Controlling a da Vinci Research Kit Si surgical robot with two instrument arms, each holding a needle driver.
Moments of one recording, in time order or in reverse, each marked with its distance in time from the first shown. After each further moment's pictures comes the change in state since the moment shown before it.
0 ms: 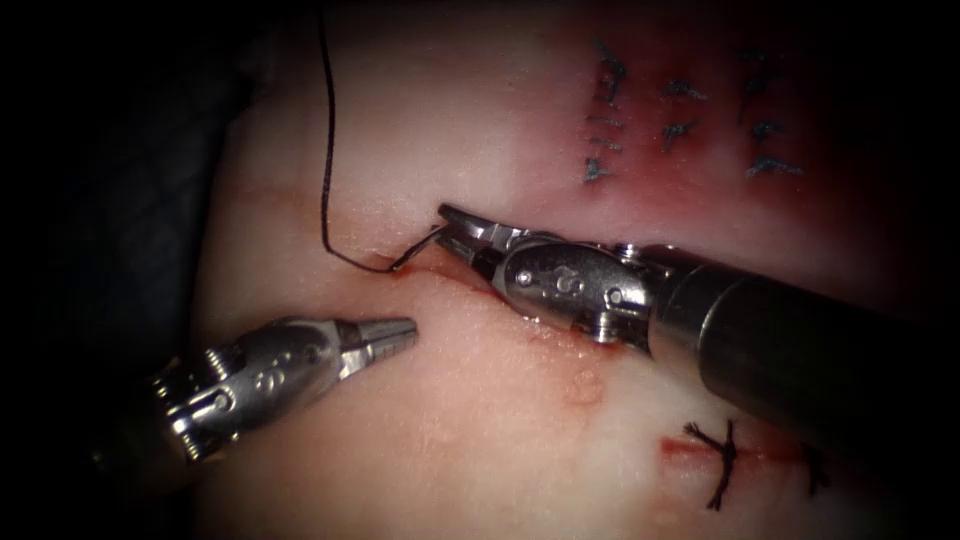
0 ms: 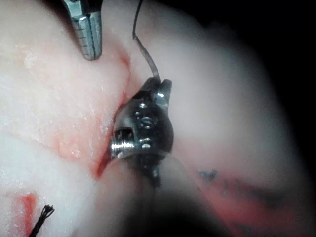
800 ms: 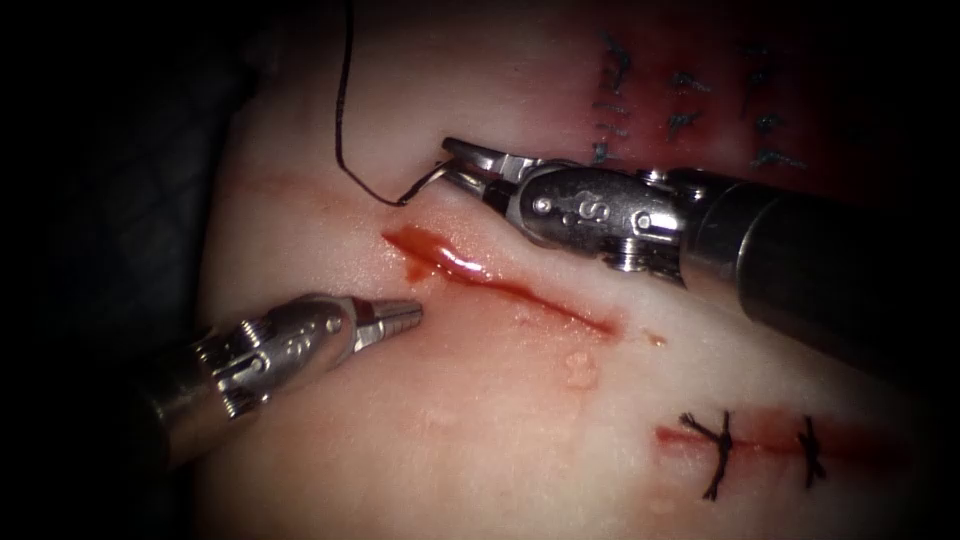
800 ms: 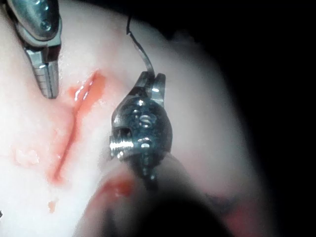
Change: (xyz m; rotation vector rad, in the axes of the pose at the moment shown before) right arm 0.004 0.008 -0.001 -0.047 0.107 0.095; left arm -0.007 -0.003 0.005 -0.043 -0.070 -0.011
